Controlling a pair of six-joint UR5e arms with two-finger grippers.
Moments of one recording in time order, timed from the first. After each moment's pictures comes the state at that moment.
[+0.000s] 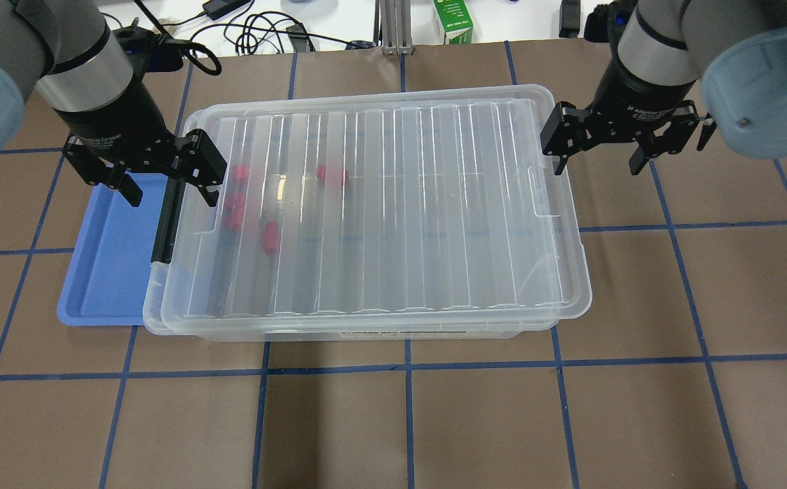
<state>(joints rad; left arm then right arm) -1.55 -1.55 -1.60 -1.67 1.60 0.06 1.56 -1.54 1.67 -1.69 -1.56 0.04</state>
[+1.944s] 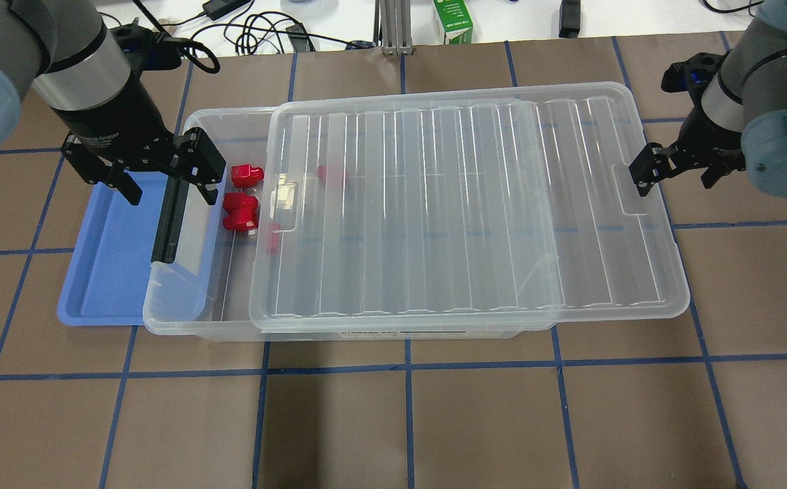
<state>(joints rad) -1.54 -1.55 -1.59 -1.67 1.59 0.07 1.29 -1.48 1.84 -1.97 -1.63 -0.33</state>
